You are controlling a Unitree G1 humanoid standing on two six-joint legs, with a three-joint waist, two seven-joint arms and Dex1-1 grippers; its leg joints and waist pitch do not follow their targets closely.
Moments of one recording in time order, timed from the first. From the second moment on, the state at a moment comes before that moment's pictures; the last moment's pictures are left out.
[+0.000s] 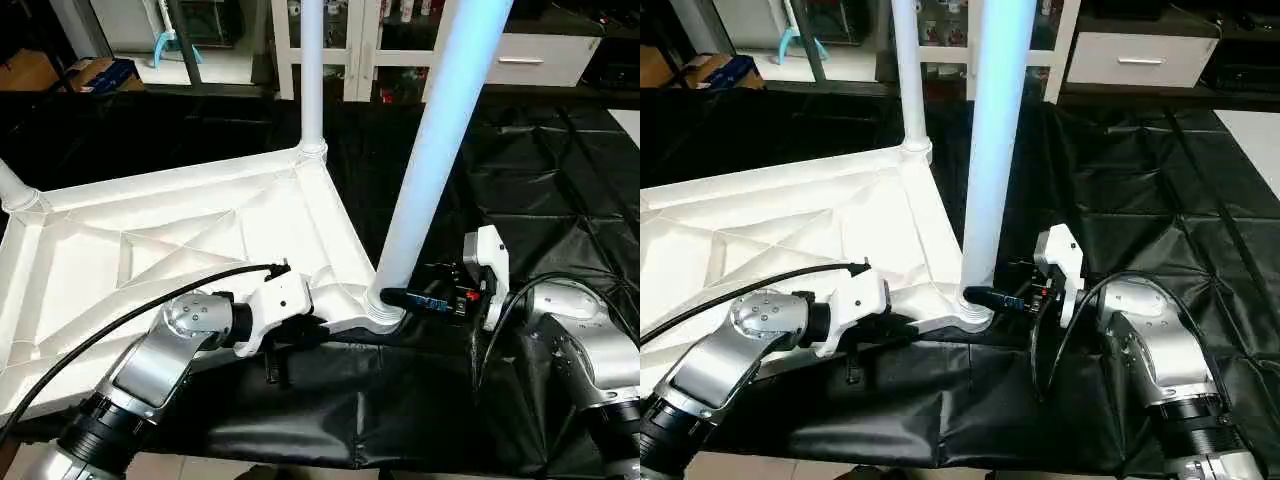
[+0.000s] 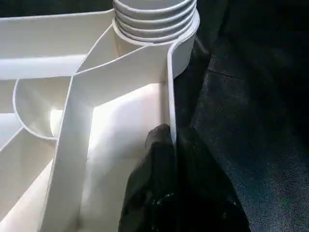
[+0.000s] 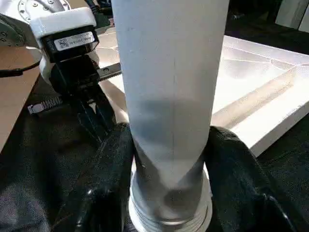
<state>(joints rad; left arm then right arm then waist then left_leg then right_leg) -0.34 0.47 -0.37 0.02 -0.01 0.32 -1.01 -0.33 -0.49 0.08 0.17 0.37 0.17 1.16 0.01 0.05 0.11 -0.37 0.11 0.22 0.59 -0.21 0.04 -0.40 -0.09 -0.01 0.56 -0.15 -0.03</state>
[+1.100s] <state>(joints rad) -0.50 0.24 -0.37 0.26 0.11 0.37 -0.72 -0.28 -0.09 0.00 0.16 0.23 0.14 0.42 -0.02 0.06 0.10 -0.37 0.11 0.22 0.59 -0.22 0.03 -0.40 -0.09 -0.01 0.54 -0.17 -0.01</state>
